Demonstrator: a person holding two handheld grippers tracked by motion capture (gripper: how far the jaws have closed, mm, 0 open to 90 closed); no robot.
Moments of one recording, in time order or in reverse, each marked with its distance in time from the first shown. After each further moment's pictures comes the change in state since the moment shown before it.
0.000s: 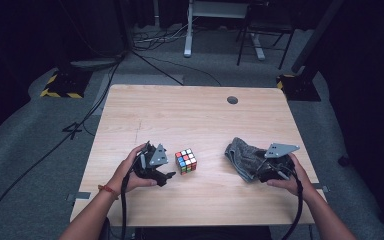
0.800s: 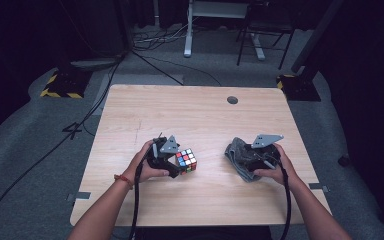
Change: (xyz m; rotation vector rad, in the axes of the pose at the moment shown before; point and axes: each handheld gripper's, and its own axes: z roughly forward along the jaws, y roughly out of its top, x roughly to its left) left arm 0.013 0.032 0.036 -0.062 -0.118 -0.023; right arm -0.012 0.026 0.041 0.010 0.028 0.008
